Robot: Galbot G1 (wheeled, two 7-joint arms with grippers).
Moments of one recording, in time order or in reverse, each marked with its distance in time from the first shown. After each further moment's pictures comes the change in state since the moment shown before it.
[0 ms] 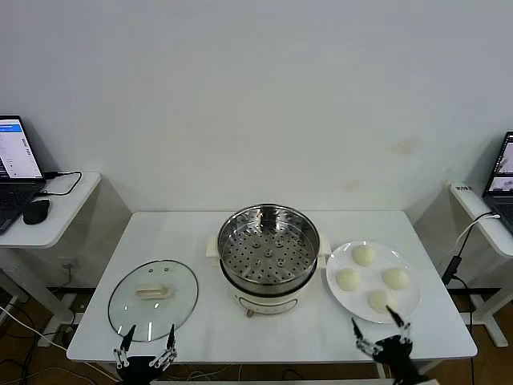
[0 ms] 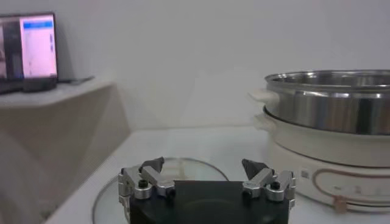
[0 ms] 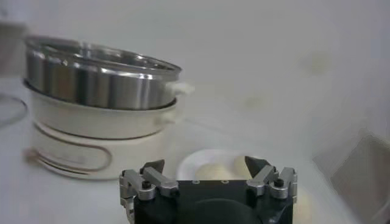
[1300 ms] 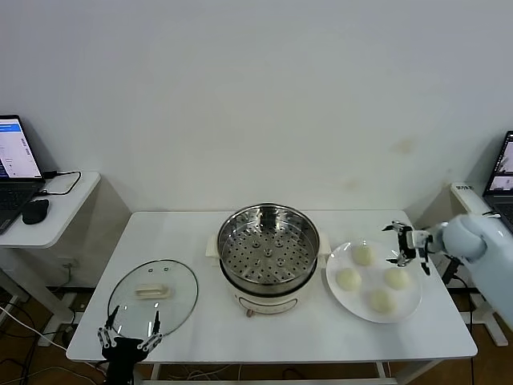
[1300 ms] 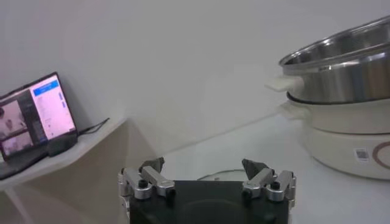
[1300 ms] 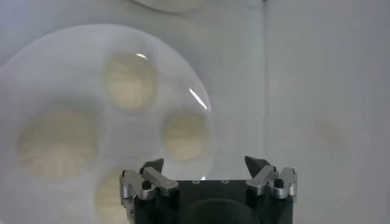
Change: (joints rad) left arm -0.057 0.048 -0.049 0.001 0.170 0.095 -0.028; right arm 1.422 -0.395 -1.180 -0.825 -0.084 -0.046 -0.766
